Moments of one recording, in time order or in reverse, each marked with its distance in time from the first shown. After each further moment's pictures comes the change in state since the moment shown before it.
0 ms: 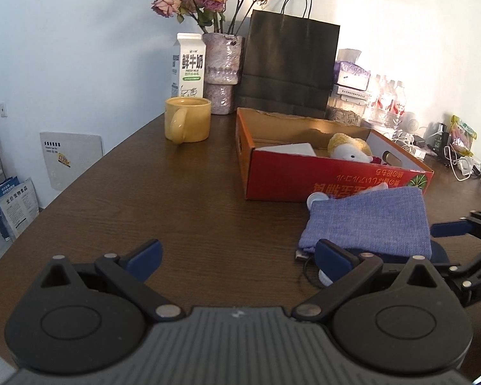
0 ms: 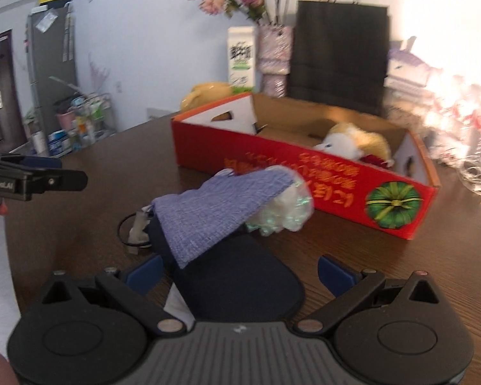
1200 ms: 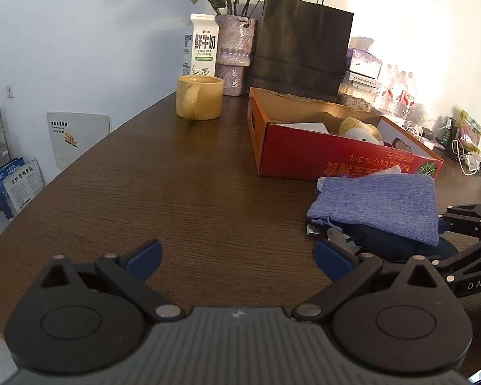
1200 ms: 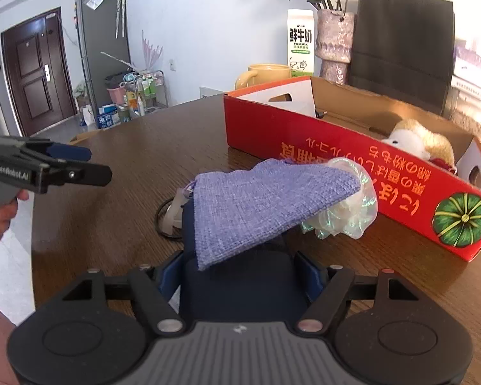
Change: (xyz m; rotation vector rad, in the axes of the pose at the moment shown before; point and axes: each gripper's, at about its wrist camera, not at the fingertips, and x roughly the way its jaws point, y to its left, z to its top) left arm 0.004 0.008 -0.013 -0.034 0.054 0.015; right arm 0.023 0.011 -0.001 -0.118 0.042 0.151
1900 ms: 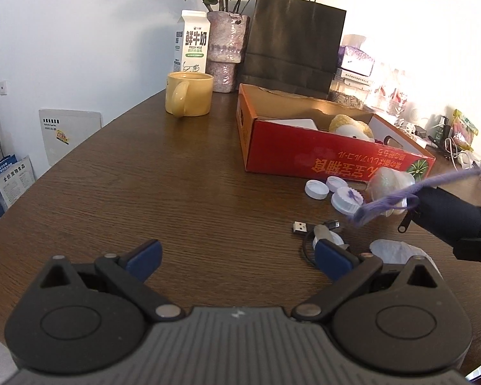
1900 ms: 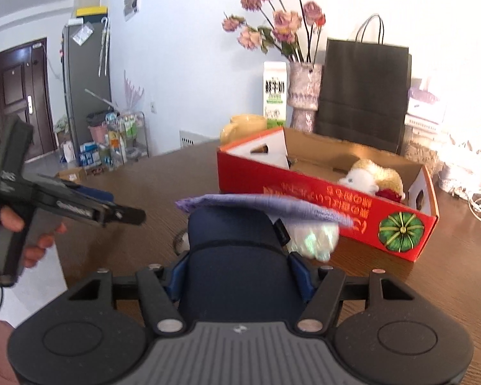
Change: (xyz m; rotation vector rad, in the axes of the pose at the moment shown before) left arm 0.002 -0.009 -0.002 0.001 0.007 -0.033; right arm -0.083 0.021 -0.010 0.034 -0.170 -0.090
